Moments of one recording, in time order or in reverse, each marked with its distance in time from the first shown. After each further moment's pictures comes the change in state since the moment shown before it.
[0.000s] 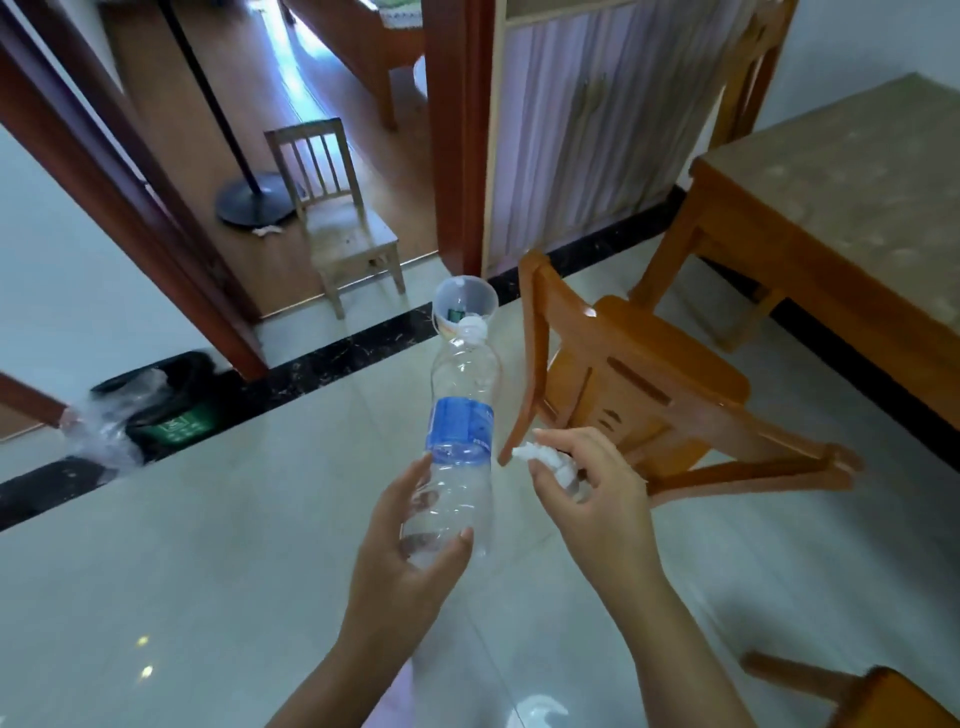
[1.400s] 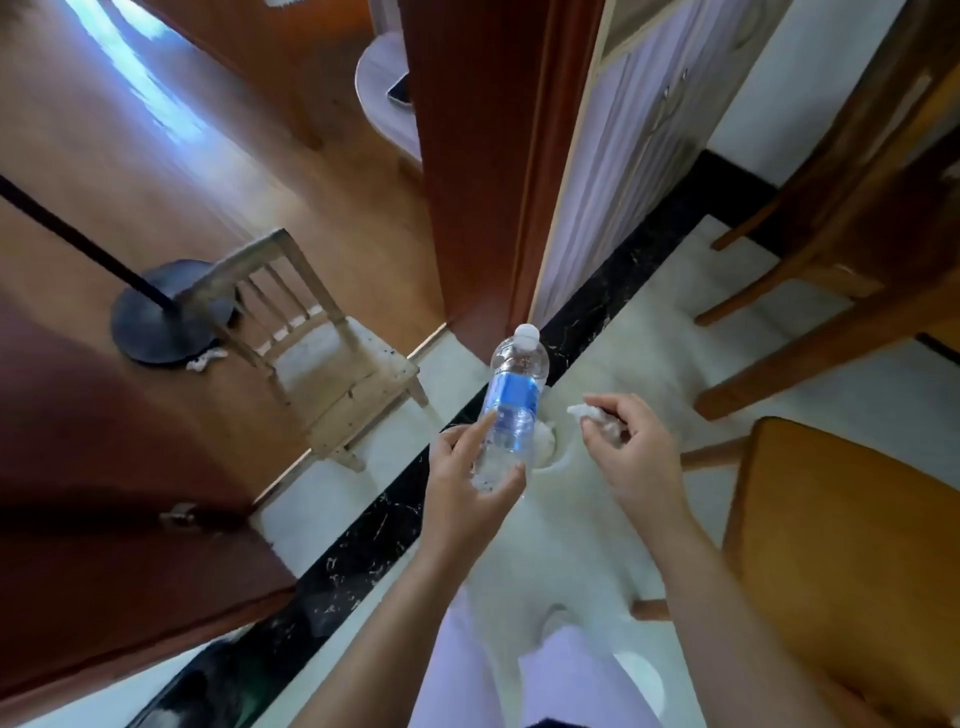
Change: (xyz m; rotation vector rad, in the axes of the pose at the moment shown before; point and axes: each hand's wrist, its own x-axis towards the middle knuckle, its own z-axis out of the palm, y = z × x) left_hand 0.752 -0.043 -0.063 0.217 -0.364 -0.045; right_hand 0.639 0.012 0.285 -0.027 0.271 0.321
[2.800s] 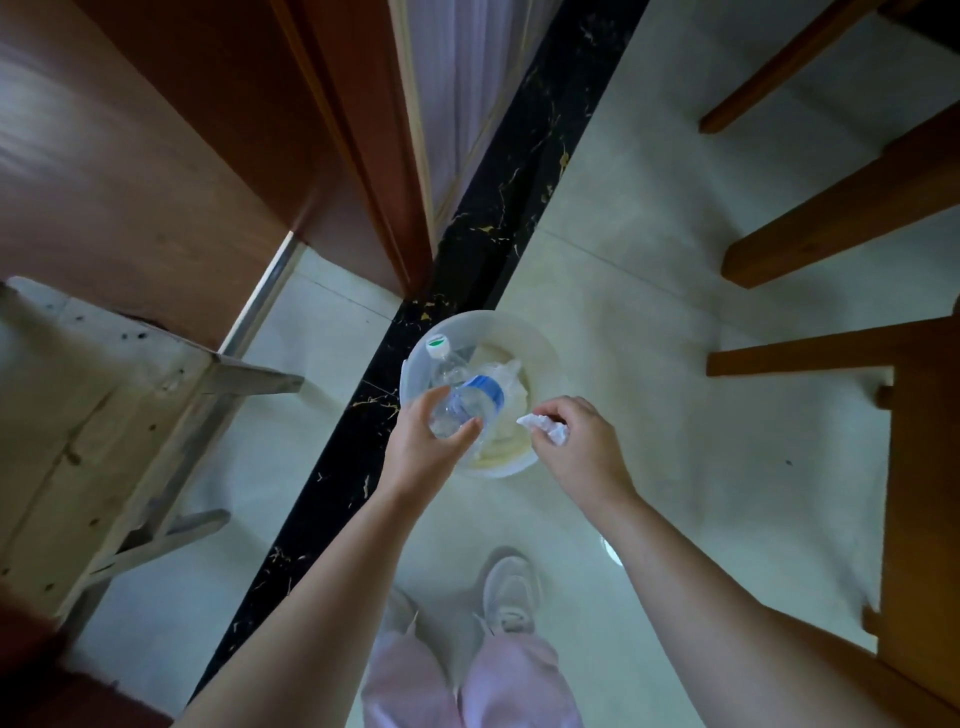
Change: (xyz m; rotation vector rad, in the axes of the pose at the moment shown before) left_hand 0.273 -0.342 0.208 0.282 -0.381 -0.305; right_hand 0.133 0.404 0.213 -0.098 -0.089 0.448
